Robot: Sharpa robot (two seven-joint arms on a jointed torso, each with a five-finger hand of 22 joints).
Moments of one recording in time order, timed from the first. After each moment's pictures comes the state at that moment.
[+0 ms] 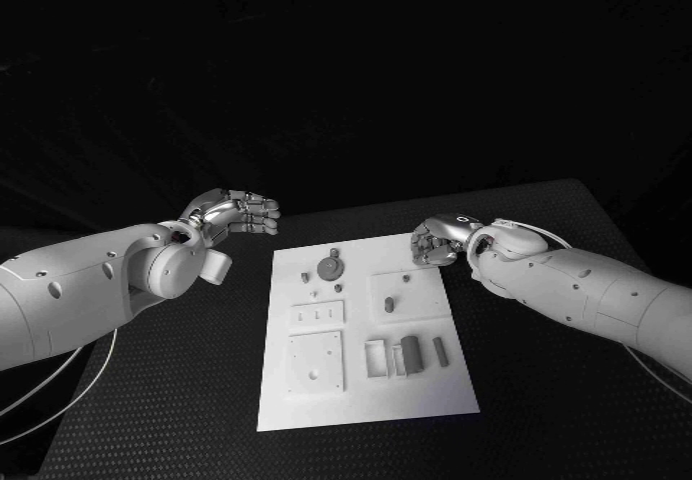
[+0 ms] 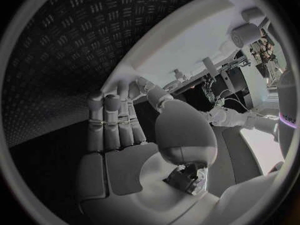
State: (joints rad) left arm 1.30 -0.77 -0.12 1.19 -0.15 -0.12 0.26; left_hand 1.07 -0.04 0.46 -0.29 0.05 0.78 0.20 0.39 0.37 1.07 0.16 0.12 0.11 0.96 0.12 0.27 0.71 0.05 0.96 0.02 0.09 0.81; right arm 1.15 -0.56 -0.01 0.87 -1.57 -0.24 0.15; right_hand 1.09 -0.02 0.47 -0.28 0.25 0.91 0.12 0.35 0.49 1.20 0.03 0.34 0.83 1.10 -0.07 1.22 0.82 0.18 1.06 -0.02 1.04 1.31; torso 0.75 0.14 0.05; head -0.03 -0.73
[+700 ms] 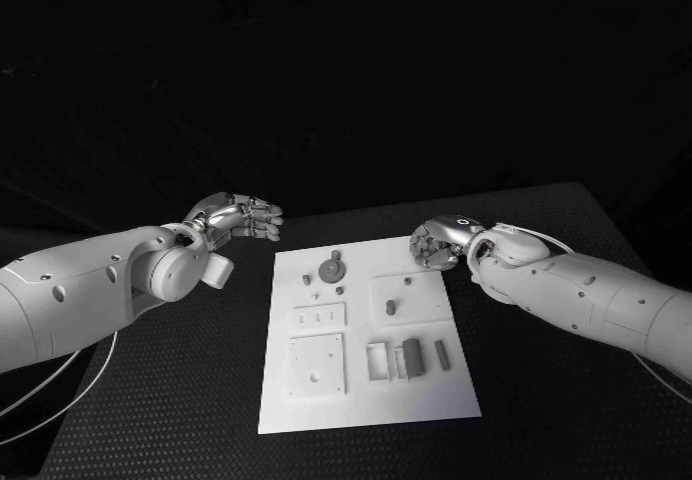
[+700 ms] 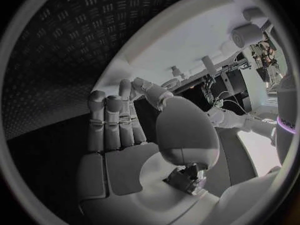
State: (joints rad) left arm 1.30 -0.78 -0.12 1.20 -0.19 -0.11 0.24; left_hand 1.05 -0.04 0.45 -0.29 0.05 0.82 0.18 0.41 0.38 1.13 0.13 0.14 0.12 1.03 0.10 0.30 0.73 0.05 1.02 0.00 0.11 0.83; right arm 1.15 -0.58 -0.01 0.94 -1.60 -0.29 0.13; right_hand 1.13 -0.06 0.63 -0.20 0.25 0.93 0.10 0.36 0.49 1.26 0.01 0.32 0.86 1.12 -0.09 1.22 0.82 0.19 1.08 -0.03 1.05 1.31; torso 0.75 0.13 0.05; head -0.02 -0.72
